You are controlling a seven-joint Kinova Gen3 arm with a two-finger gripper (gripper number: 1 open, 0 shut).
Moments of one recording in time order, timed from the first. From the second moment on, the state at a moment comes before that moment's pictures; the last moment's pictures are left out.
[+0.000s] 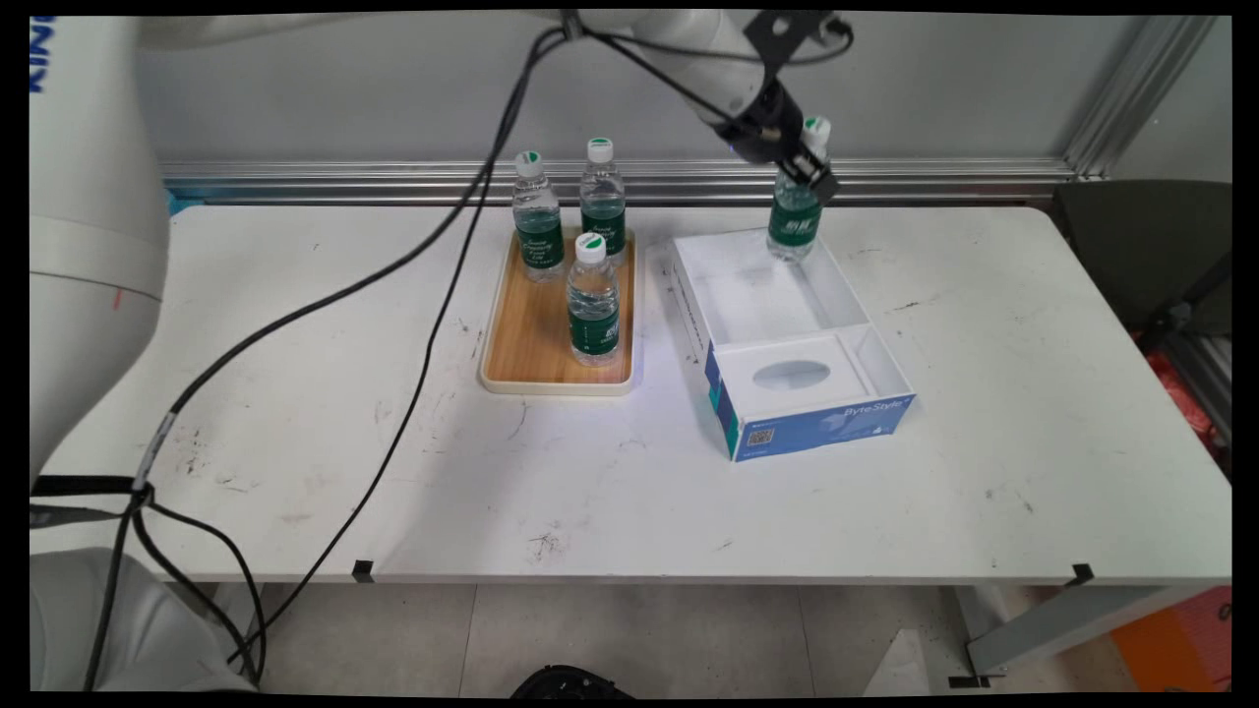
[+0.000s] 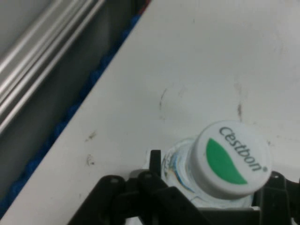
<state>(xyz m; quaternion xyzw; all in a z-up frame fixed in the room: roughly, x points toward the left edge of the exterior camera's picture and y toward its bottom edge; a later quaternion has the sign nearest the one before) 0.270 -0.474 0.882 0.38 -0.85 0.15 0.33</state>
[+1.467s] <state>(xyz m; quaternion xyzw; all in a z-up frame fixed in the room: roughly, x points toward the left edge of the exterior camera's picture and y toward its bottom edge) 0.421 -0.344 1.034 0.45 -0.81 0.18 0.33</state>
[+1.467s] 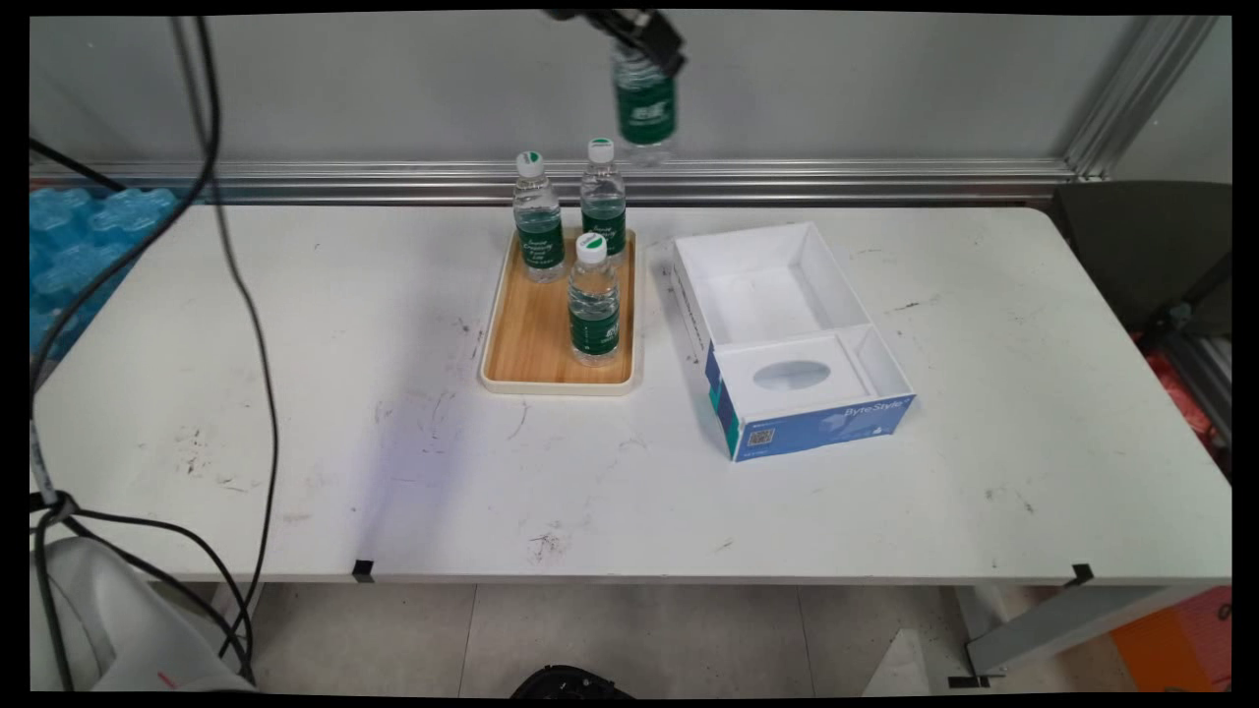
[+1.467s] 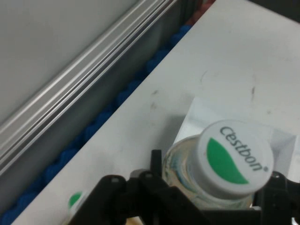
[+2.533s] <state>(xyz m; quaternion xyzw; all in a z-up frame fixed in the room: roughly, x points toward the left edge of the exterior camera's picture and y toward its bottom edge) 0.528 -0.289 0.954 0.46 -0.82 0.16 0.28</state>
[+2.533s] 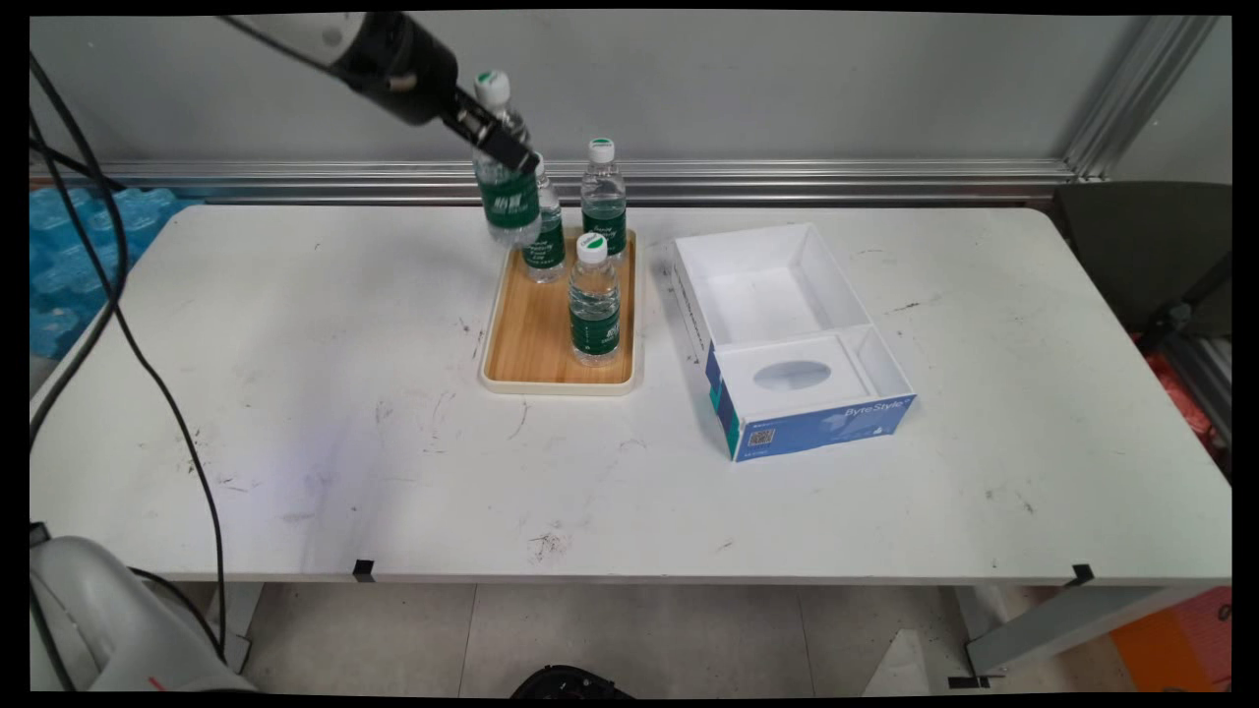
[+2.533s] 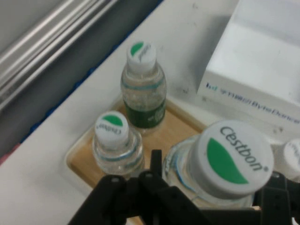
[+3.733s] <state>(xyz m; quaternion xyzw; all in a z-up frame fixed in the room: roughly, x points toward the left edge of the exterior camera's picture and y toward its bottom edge) 0.534 -0.308 0.830 0.38 -0.87 0.12 0.29</state>
